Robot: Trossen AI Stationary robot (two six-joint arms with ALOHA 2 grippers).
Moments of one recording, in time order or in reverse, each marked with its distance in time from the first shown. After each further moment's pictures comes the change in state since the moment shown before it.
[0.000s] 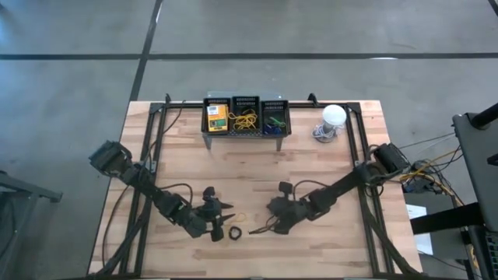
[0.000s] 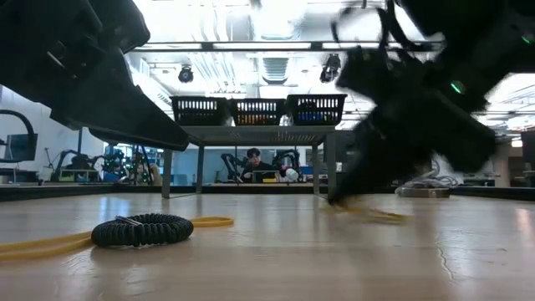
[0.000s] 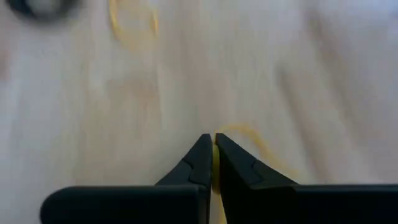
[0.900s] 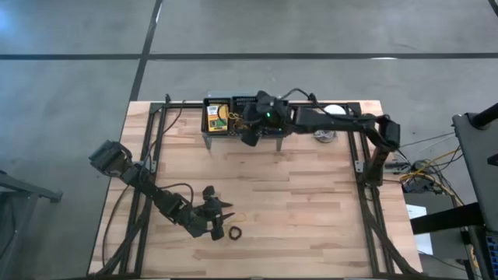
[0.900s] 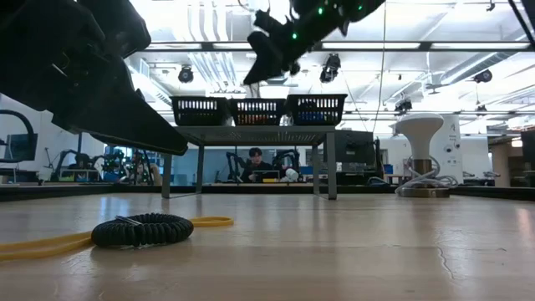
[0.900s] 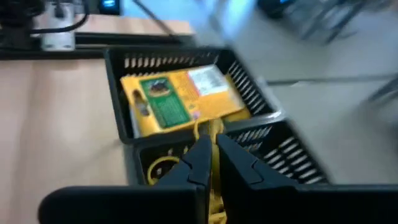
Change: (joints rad) left arm 0.006 0.000 -0.001 -0.025 -0.003 -0.001; right arm -0.704 -0.078 0.605 -0.244 -0.276 -0.593
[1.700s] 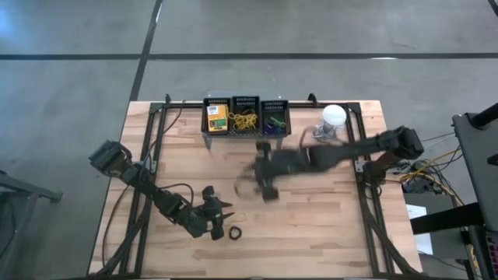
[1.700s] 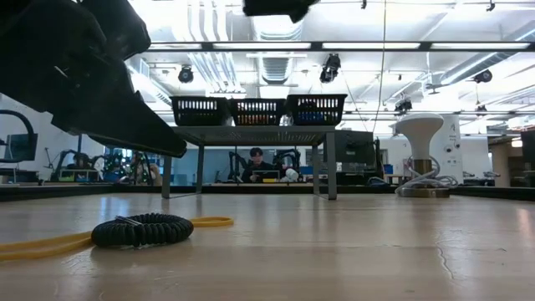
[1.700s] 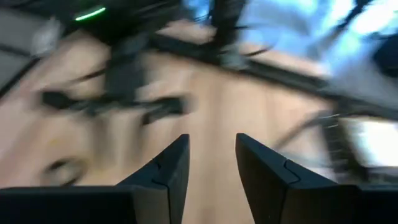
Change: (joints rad) left arm 0.000 0.000 0.001 -0.016 -0.004 -0.025; right arm 0.379 -0.171 -0.119 -0.078 -0.087 -0.004
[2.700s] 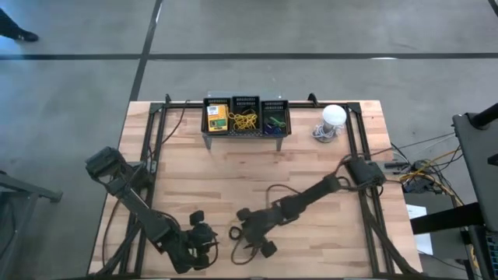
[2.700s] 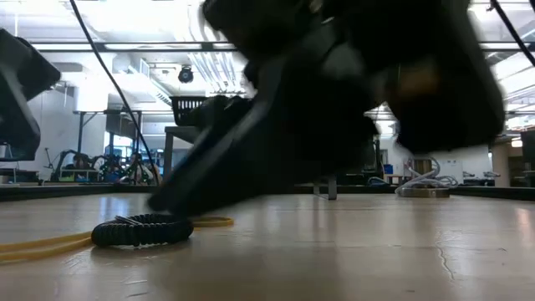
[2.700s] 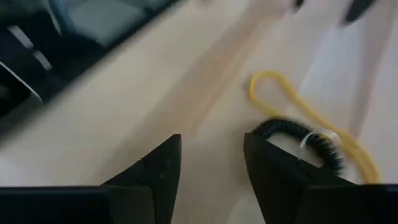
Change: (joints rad) left arm -0.249 0.032 0.306 -0.597 0.129 -0.345; right arm 0.262 0.573 -0.077 0.538 -0.339 0.088
